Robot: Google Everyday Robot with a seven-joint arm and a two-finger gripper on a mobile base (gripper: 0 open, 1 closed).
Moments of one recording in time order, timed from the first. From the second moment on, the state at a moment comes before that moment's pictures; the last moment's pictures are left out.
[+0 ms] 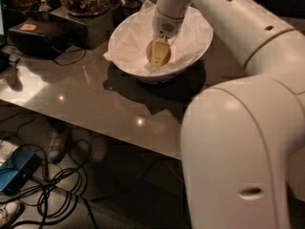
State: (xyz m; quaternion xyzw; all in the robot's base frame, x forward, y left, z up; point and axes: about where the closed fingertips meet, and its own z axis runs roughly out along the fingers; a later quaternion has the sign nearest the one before) arm 0.714 -0.029 0.868 -0.68 0.72 0.03 0.15
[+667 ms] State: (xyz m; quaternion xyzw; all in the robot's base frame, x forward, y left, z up) arm 0.639 -0.014 0.945 -0.74 0.64 0.02 0.20
